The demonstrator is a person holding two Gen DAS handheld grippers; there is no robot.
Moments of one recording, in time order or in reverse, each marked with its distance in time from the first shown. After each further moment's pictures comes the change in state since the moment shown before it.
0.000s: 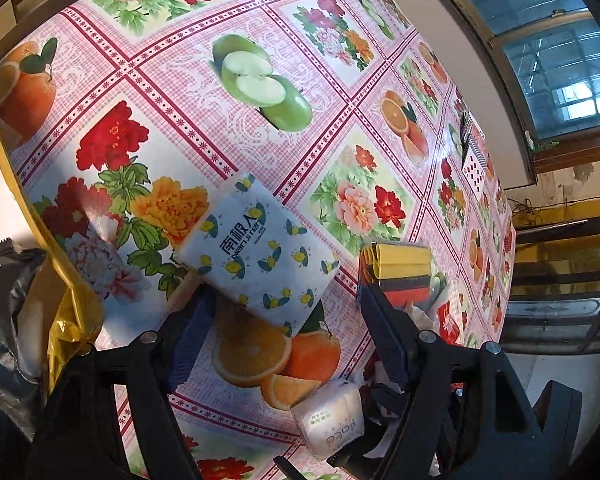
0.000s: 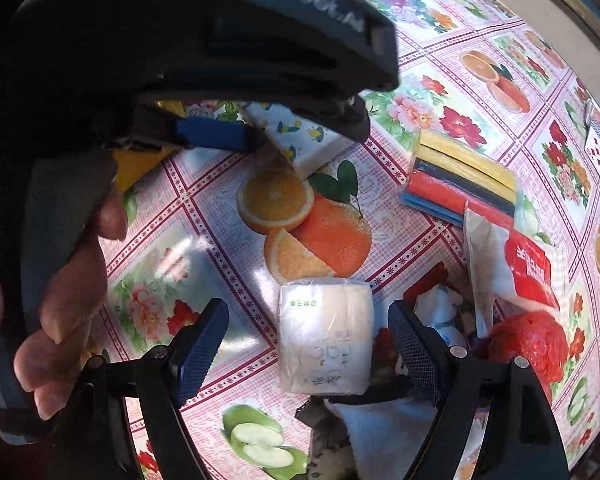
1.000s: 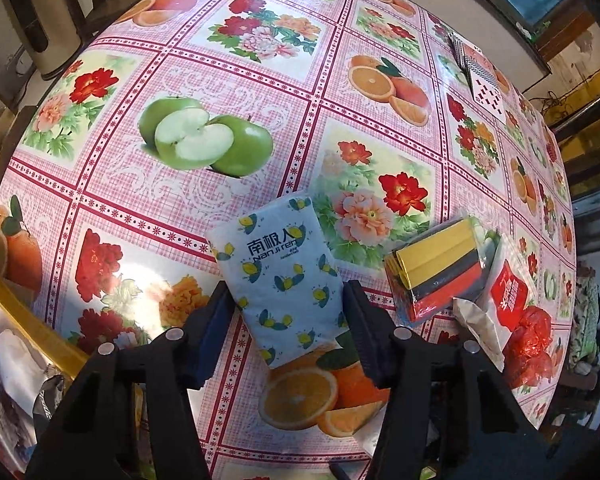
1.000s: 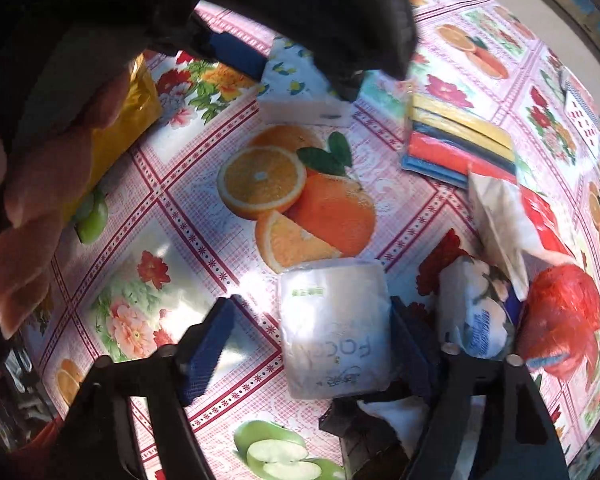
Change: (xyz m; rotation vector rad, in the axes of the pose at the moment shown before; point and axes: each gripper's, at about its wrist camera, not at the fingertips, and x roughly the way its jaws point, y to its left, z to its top) left arm 0.022 -0.046 0.017 0.401 0.013 0.238; right arm 0.020 0.028 -0.024 0.141 -0.035 -0.086
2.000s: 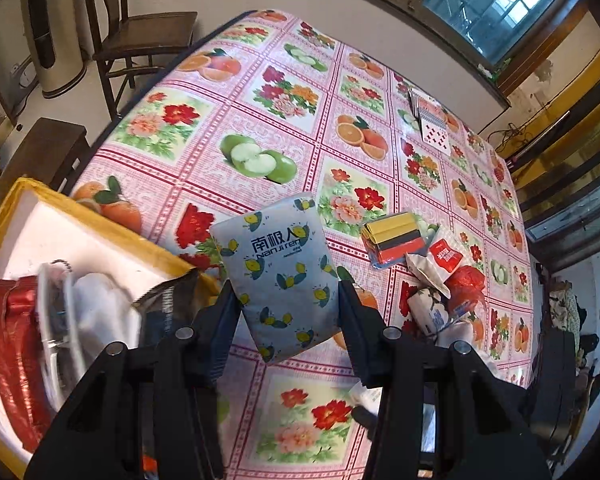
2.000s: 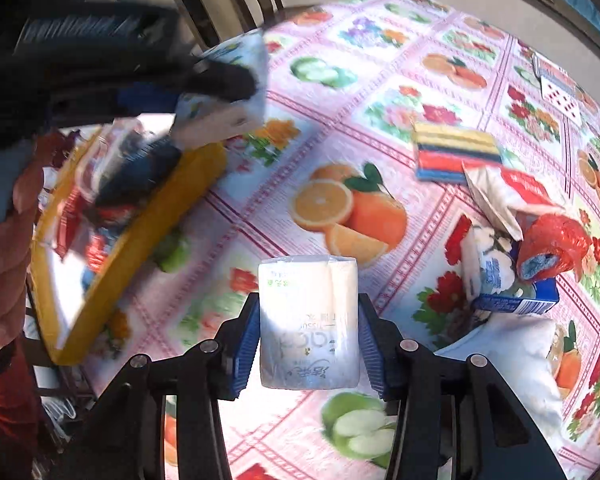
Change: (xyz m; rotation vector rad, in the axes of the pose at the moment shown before) left arm -0.118 0.065 -0.062 -0.008 -0.181 -0.126; right arm -0.068 0.033 -0.026 0.130 -0.182 0.139
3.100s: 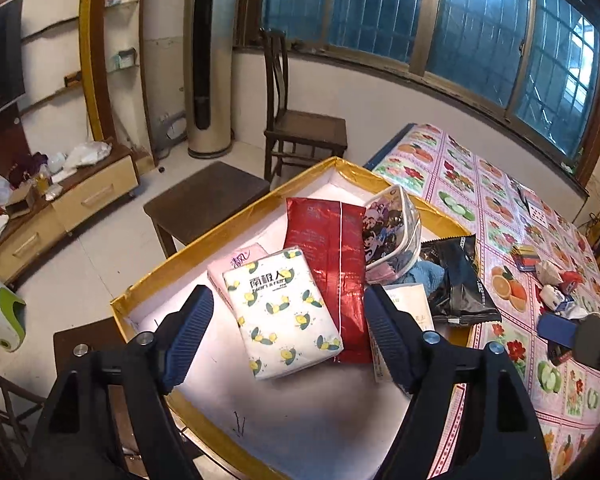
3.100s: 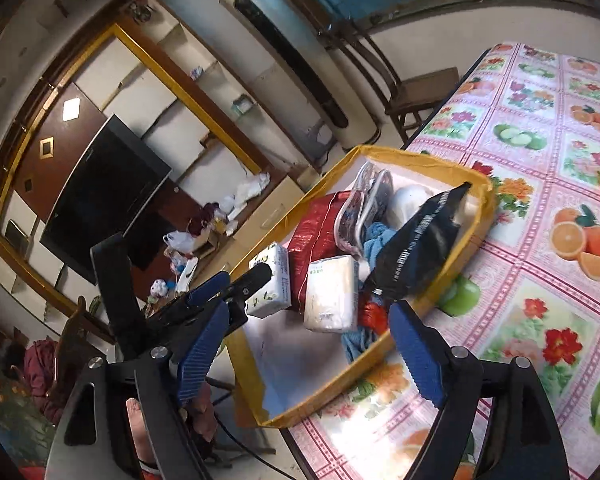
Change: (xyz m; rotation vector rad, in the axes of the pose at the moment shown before) left arm -0.104 0.142 -0.179 -0.171 -0.496 0.398; right arm -0.040 0.126 -0.036 0.019 -0.353 0.480
